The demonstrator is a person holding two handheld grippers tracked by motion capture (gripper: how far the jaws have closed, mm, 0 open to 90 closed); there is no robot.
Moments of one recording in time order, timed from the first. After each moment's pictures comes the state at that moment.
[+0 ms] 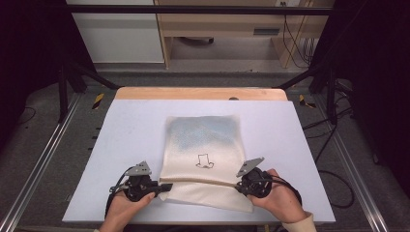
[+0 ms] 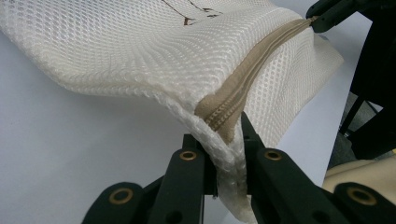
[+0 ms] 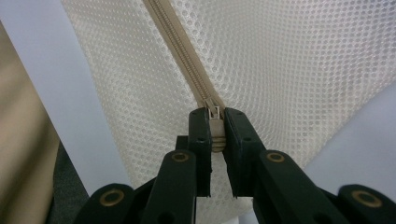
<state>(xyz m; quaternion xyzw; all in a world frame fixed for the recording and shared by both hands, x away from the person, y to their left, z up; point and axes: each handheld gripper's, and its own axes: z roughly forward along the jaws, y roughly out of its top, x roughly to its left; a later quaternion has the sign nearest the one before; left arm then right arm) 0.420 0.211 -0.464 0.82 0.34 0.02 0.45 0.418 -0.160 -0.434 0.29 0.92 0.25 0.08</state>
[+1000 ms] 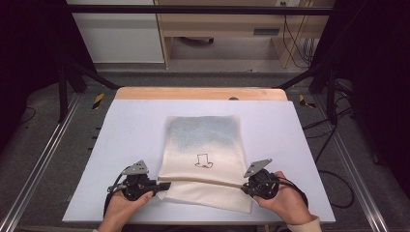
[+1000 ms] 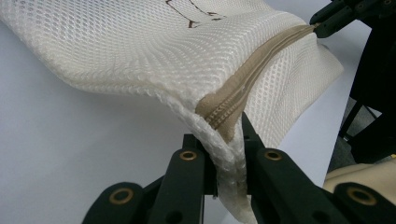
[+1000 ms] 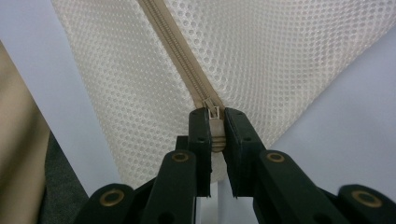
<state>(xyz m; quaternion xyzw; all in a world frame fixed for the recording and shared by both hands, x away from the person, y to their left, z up) 0.421 0.217 -0.462 0.82 0.34 0.02 0.46 0.415 -0.178 -0.438 0.31 0.92 0.25 0.08</state>
